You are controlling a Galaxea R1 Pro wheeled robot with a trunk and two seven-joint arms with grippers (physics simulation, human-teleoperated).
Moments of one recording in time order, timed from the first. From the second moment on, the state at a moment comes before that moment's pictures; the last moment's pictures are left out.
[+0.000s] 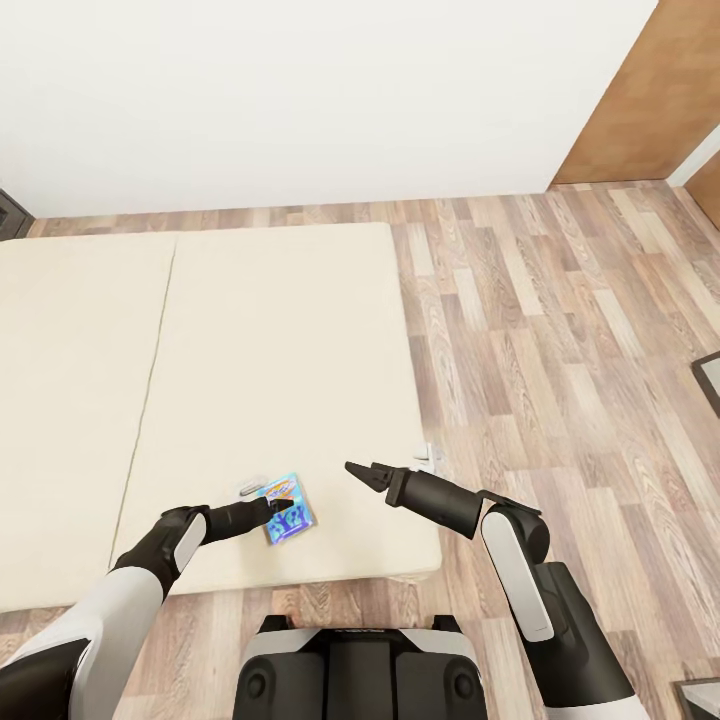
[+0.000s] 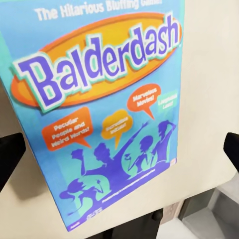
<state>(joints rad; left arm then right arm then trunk) -0.83 0.07 0.25 -0.40 0.07 0.49 -0.59 -0.45 0.07 0.12 -1.53 -0.58 0.80 0.53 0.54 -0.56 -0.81</state>
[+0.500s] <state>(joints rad) -0.83 0.07 0.25 -0.41 0.07 0.49 -0.59 -0.45 0.07 0.12 -1.53 -0.57 0.80 0.53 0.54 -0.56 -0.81</state>
